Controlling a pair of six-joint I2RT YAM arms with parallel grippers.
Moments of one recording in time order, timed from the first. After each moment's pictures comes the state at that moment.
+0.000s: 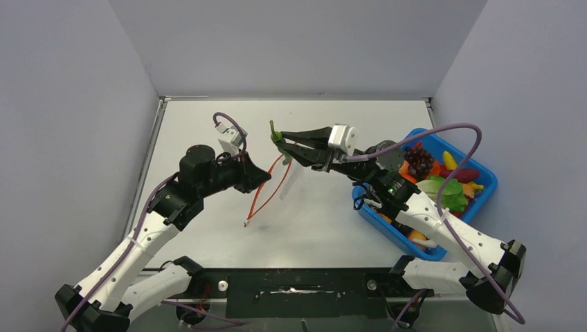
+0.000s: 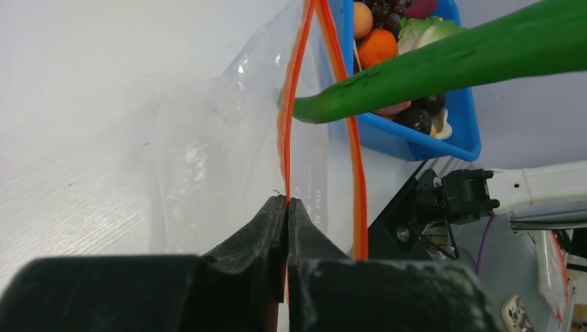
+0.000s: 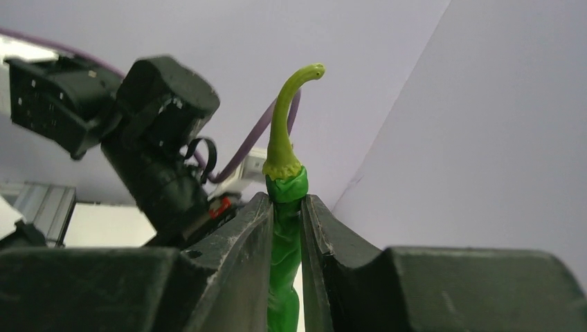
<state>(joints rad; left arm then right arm) -0.58 0.92 0.94 -0.35 0.33 -0.46 0.84 1.14 1.11 0.47 -0.46 -0.19</state>
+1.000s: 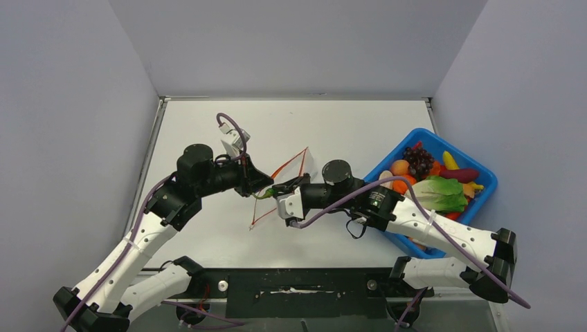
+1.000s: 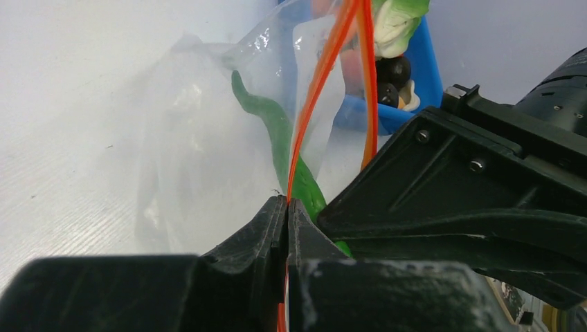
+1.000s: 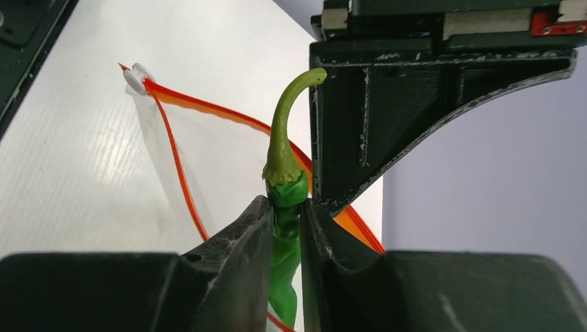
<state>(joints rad) -0.58 0.91 0.97 -0.38 0.44 -0.43 1.04 1.16 1.05 -0.19 -0.37 -0.93</state>
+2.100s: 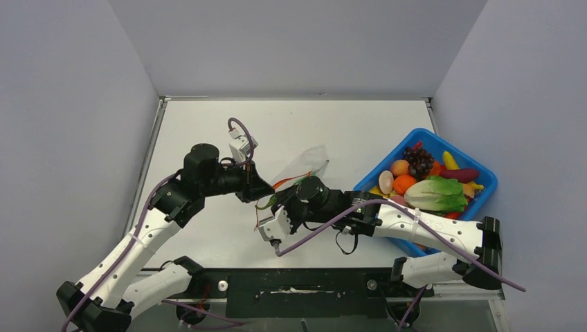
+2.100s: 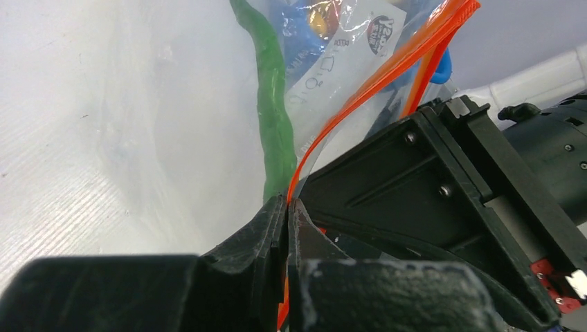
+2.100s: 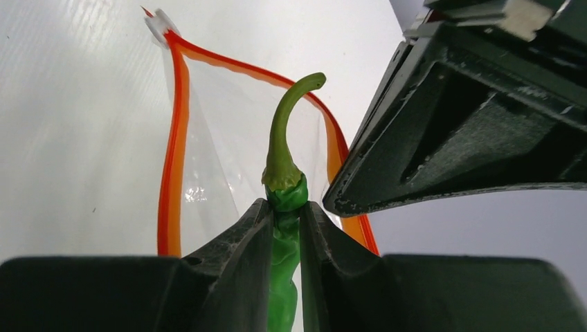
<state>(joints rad) -0.57 0.95 0.97 -0.46 0.54 -0.37 1.20 1.26 1.14 -0.45 -0.01 -1.17</state>
